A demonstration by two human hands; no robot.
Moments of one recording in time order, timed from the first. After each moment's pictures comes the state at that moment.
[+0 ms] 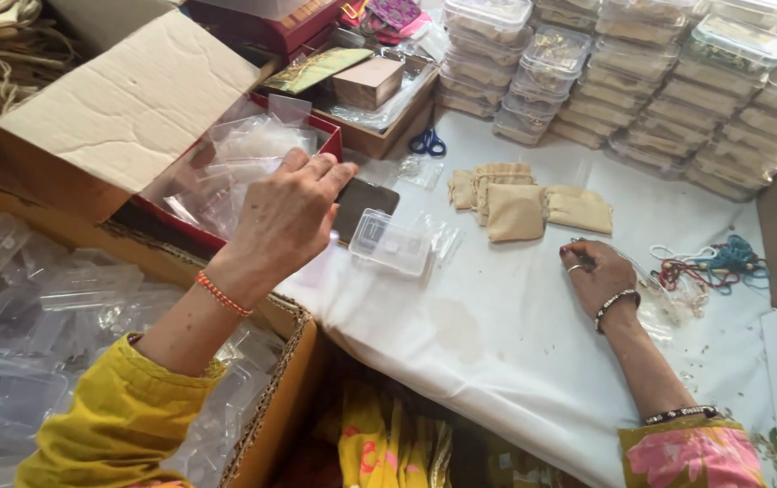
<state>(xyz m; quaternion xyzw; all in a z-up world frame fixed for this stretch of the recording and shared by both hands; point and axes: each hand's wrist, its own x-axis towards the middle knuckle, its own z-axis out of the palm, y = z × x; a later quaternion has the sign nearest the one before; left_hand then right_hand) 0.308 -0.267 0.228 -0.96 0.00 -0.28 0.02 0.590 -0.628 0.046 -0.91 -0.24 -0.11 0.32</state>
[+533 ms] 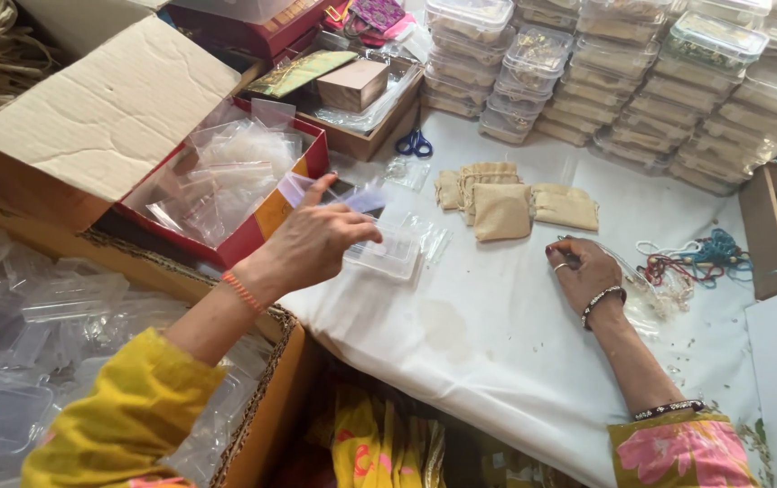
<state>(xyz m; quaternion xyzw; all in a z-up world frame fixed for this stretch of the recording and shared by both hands) 0.351 -0.257 0.162 -0.97 0.15 -0.17 -0.04 0.589 -0.628 0.048 -0.91 -0.23 -0.08 0.32</state>
